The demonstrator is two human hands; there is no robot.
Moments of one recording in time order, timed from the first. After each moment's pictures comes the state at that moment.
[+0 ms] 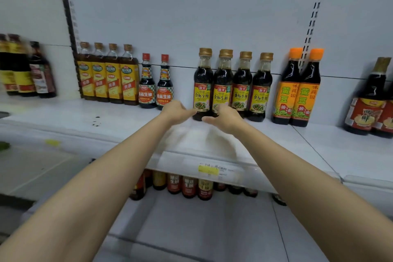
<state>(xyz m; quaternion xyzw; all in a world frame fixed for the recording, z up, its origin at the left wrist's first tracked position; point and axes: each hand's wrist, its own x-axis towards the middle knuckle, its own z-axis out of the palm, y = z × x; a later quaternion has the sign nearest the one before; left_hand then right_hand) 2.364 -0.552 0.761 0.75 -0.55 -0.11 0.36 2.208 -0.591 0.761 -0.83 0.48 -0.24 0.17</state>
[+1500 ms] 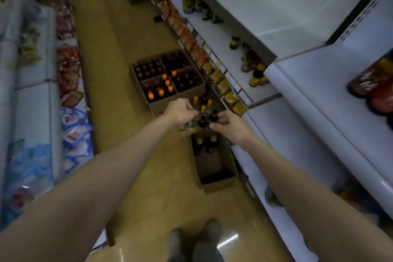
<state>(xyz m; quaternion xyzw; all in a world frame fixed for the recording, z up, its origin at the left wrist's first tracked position) 2.723 -0.080 0.396 0.92 -0.10 -0.26 0.28 2.635 -0.232 0.389 -0.87 0.21 0.16 0.43</state>
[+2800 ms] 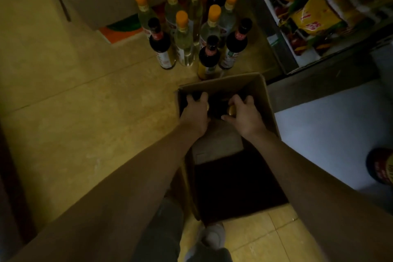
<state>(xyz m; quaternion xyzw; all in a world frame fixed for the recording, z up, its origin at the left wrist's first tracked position) 2.837 -0.195 -0.185 0.91 -0.09 -0.36 0.17 2.796 -0.325 -0.182 -0.90 0.21 0.26 0.27</state>
